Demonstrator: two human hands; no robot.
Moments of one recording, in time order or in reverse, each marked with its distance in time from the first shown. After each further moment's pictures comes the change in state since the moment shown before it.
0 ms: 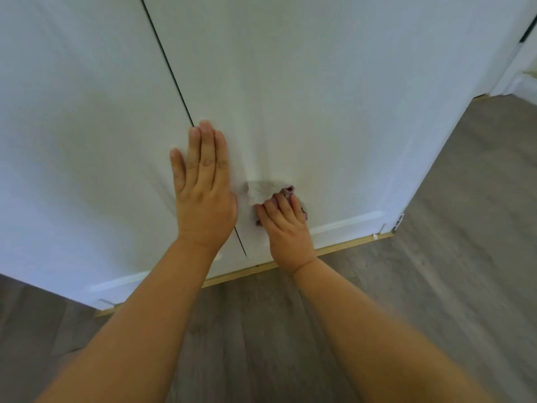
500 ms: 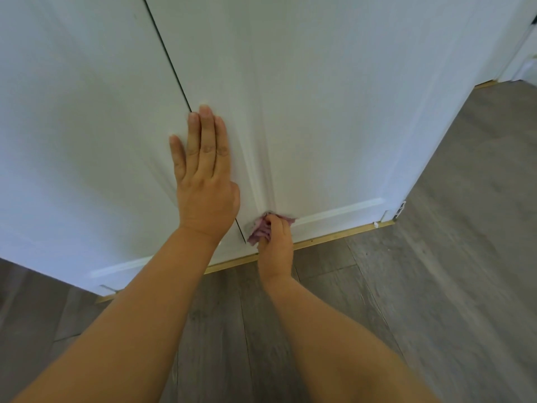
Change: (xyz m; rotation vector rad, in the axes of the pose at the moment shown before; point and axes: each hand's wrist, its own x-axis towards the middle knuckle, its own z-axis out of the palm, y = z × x) left_hand -0.007 0.010 -0.002 0.045 -0.042 -0.007; right_hand -0.023 -0.072 -0.003 0.669 -0.103 1.087
